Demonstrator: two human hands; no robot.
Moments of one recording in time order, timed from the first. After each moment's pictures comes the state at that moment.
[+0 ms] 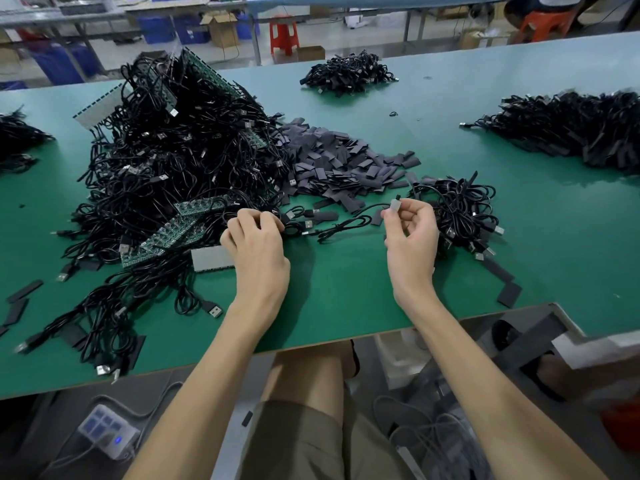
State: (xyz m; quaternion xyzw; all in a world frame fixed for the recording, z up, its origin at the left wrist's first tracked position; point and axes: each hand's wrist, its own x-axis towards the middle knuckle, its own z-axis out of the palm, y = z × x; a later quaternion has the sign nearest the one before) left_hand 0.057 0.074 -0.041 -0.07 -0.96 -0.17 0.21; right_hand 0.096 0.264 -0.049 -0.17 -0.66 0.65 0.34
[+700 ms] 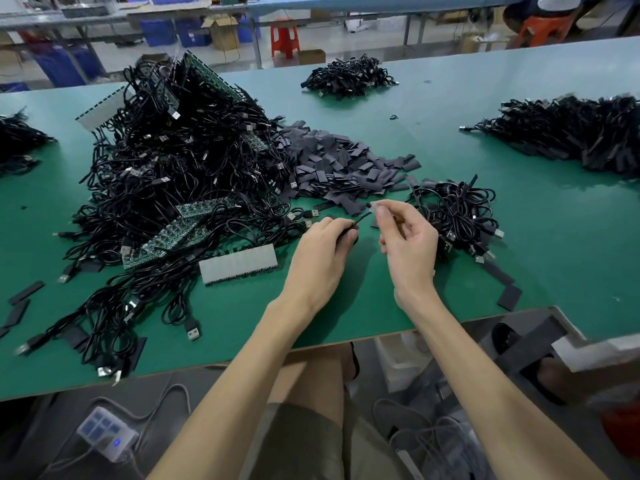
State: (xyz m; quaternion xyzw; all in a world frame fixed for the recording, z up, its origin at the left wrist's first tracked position) left_hand 0.069 0.126 -0.034 -0.27 -0.87 -0.39 0.10; right_hand 0.098 0.266 -0.049 -0.08 -0.66 0.68 0.32
